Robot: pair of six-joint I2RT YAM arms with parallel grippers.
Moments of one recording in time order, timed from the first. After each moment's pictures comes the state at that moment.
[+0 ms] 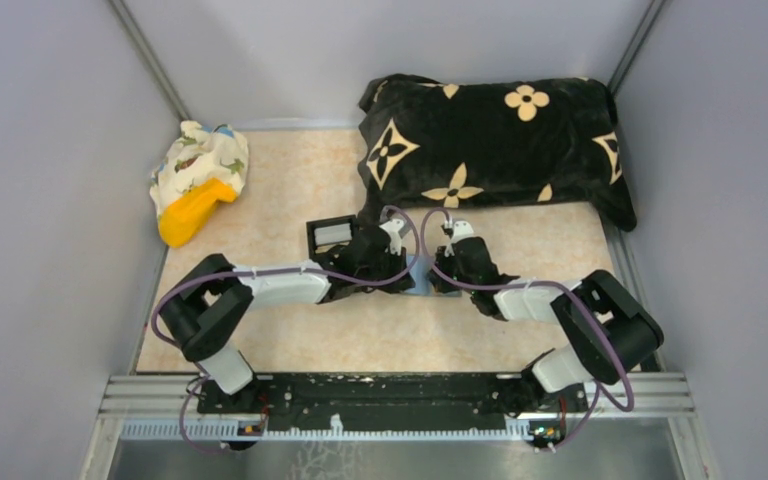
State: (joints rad) left arm -0.89 1.68 0.85 0.17 0.12 -0.54; right arm 0.59 1.43 0.43 0.39 -0.05 0.42
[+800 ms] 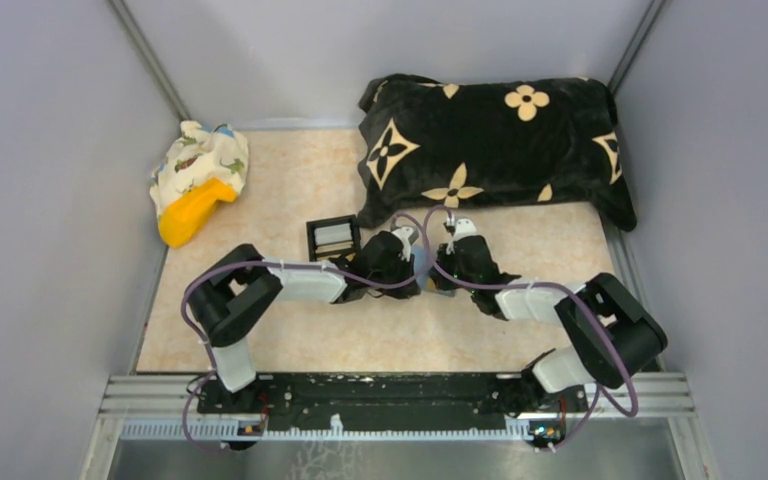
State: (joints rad) left arm -0.92 1.81 0.89 0.21 0.10 -0.57; right arm 0.59 1.42 0.44 0.38 -0.03 0.43
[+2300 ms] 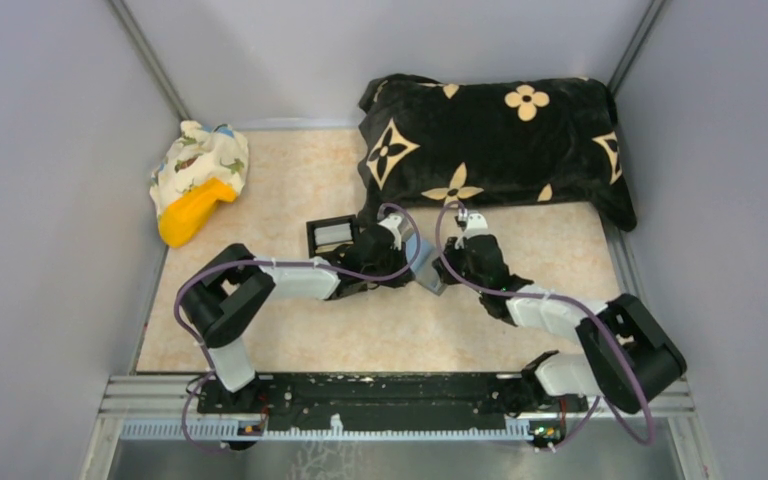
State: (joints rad) left arm -0.87 1.78 0.87 0.27 0.04 -0.60; right arm 0.57 1.31 0.42 0.38 0.00 0.45
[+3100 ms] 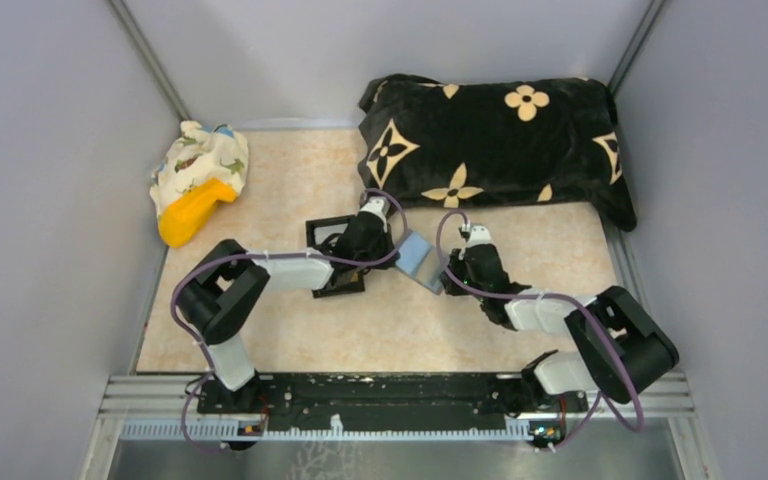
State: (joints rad) left arm -0.81 1.78 0.89 0.27 -0.10 -0.59; right arm 0.55 1.33 0.34 0.38 0.03 0.48
